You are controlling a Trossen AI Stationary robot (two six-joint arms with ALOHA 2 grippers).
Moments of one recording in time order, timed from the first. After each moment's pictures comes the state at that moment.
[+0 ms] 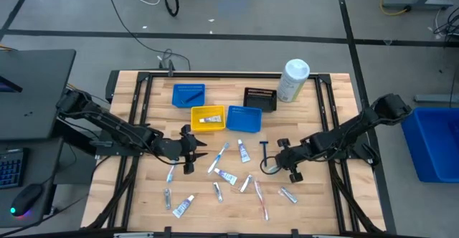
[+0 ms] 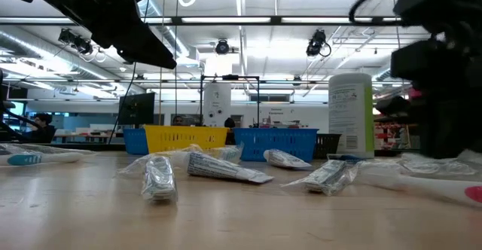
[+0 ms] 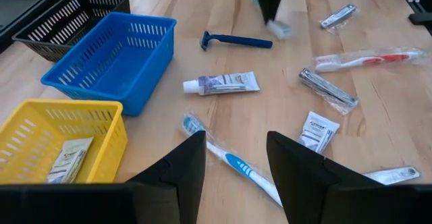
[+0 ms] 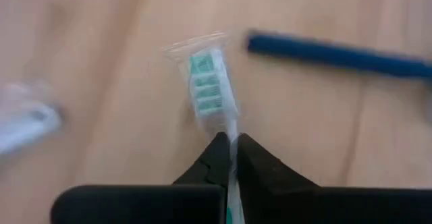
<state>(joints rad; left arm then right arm) -0.38 1.21 0.58 0.07 -0.48 -0.27 0.37 1.34 0.49 -0.22 0.02 0.09</state>
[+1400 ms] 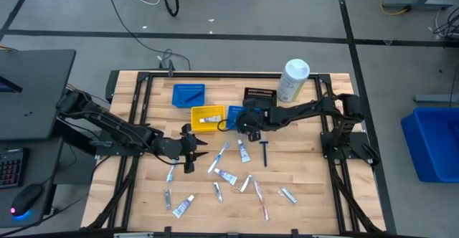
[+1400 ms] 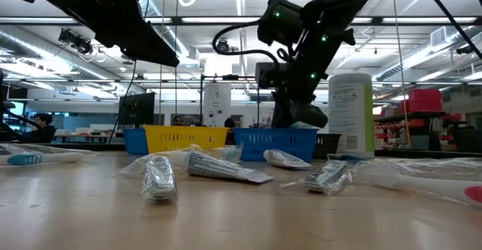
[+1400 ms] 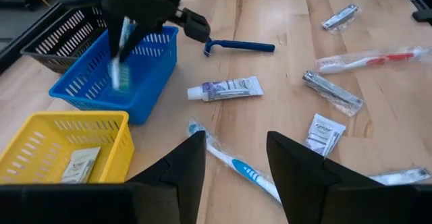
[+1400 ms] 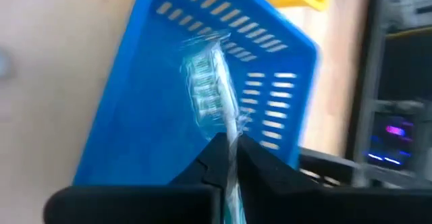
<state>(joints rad) -0.37 1.21 0.58 0.08 -0.48 -0.22 -0.07 1.83 1.11 -0.33 0.42 -0.51</state>
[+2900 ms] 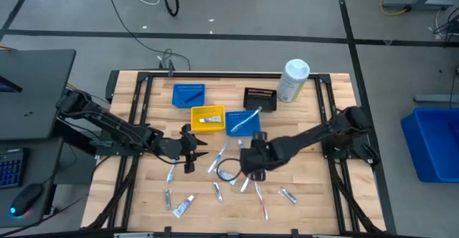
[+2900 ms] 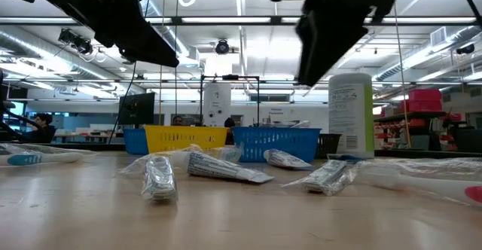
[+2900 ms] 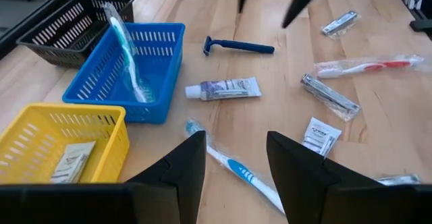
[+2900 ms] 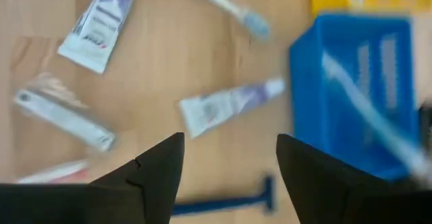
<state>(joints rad) -0.37 1.21 0.58 0.08 -0.48 -0.28 0.35 1.83 1.44 -0.94 0.36 0.31</state>
